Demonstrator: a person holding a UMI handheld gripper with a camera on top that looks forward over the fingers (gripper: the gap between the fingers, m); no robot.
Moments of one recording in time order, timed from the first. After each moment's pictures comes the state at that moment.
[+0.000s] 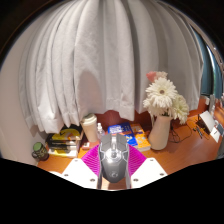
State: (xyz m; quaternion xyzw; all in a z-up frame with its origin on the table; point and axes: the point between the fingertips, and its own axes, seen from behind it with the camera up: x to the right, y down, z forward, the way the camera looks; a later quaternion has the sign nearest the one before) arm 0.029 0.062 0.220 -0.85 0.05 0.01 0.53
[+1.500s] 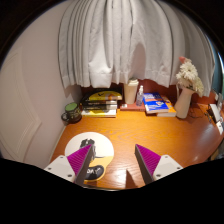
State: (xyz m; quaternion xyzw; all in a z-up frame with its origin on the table) arm -0.165 -0.098 0.140 -0.90 -0.03 0.04 0.43
